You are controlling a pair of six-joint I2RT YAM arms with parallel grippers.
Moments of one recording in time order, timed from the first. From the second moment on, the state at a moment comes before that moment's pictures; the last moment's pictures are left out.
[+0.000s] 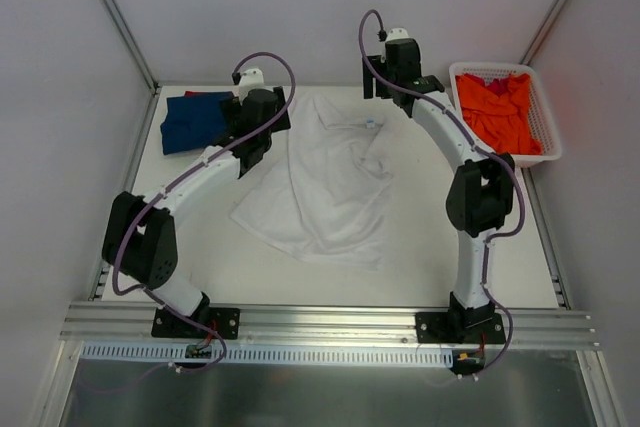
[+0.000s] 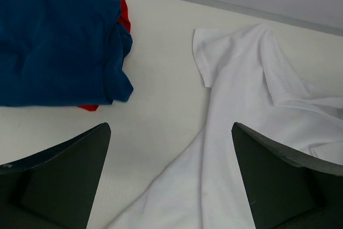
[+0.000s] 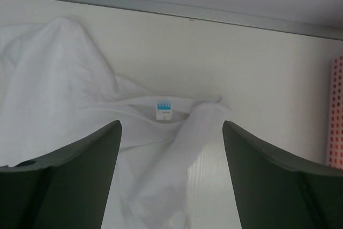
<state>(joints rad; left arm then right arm) -0.46 1.64 1.26 -0.08 -0.59 -0.31 0.37 2.03 1.89 -0.43 0.21 0.08</state>
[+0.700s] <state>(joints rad) -0.56 1.48 0.93 -0.33 -0.64 -0.67 0.46 2.33 2.07 -0.55 -0.06 0.08</state>
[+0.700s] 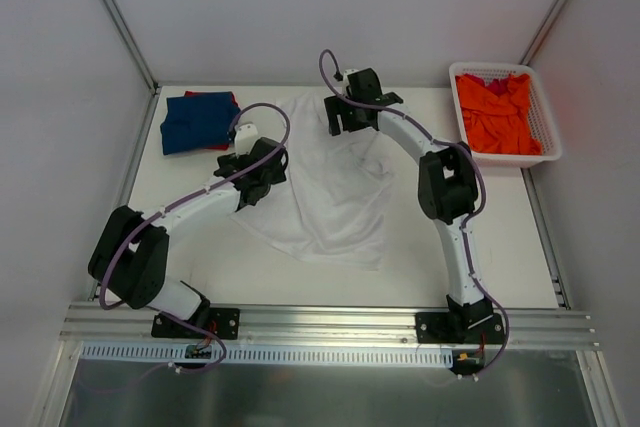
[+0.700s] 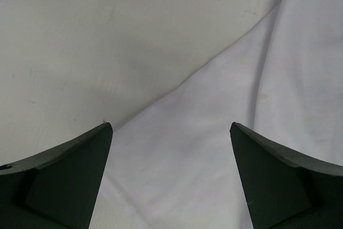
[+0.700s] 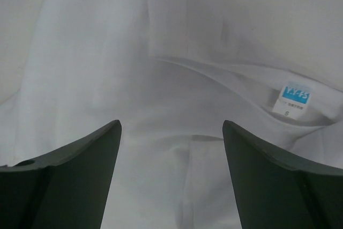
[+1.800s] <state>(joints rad) -0.56 1.28 0.94 -0.35 -0.66 -0.64 0.48 1.68 1.14 -0.58 0.02 0.41</state>
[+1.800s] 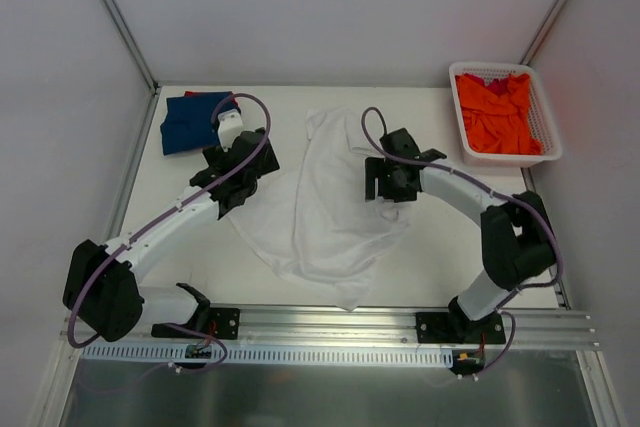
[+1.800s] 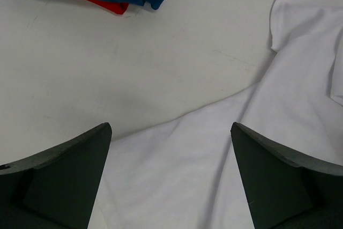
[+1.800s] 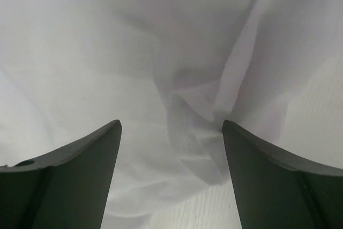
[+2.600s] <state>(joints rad) -0.56 1.23 0.94 -0.35 -0.63 -0.62 0.77 1.63 1.30 -0.61 0.41 0.30</state>
